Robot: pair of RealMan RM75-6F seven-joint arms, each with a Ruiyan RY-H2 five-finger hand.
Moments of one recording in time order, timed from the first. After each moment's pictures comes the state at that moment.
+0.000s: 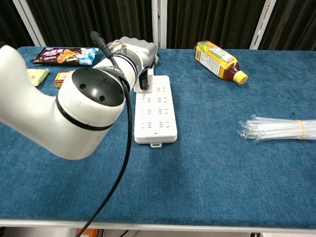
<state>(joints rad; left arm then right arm) -1.24 -2.05 -0.47 -1.16 0.36 1.22 1.19 0.08 -1.05 0.06 -1.55 -1.57 1.54 0.24</state>
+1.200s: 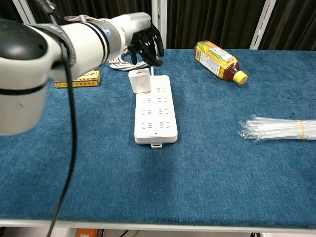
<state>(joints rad) -1.03 -1.83 -0.55 -1.51 0.50 1.09 0.64 0.08 -1.05 0.06 -1.56 -1.59 1.56 0.23</state>
